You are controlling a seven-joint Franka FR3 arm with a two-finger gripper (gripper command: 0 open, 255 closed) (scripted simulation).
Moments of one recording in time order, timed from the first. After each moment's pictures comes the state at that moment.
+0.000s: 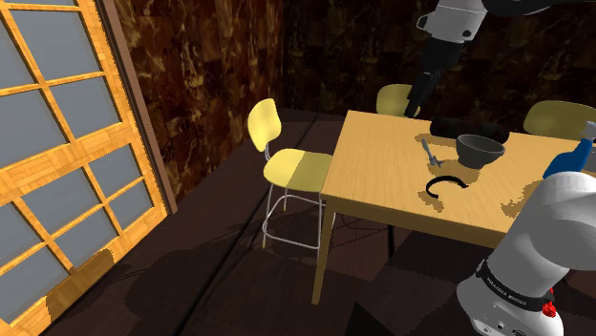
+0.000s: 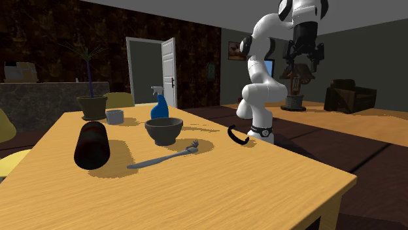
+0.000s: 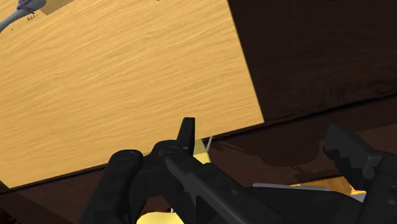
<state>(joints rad) 0.01 -0.79 0.01 -2.37 -0.03 1.70 -0.11</state>
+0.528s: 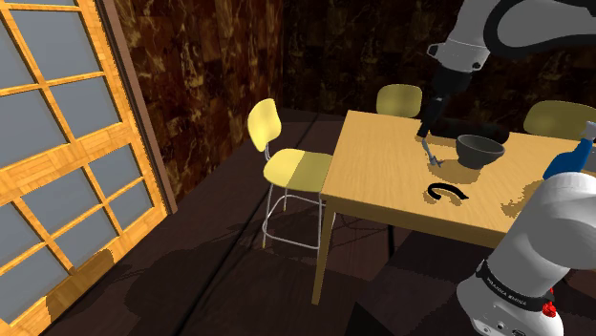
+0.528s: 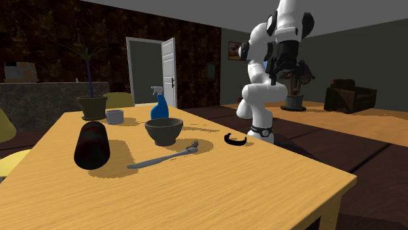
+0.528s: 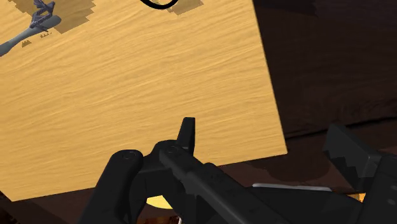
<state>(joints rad) -0.03 -0.91 -0.07 -2.57 -0.11 1.79 -0.21</state>
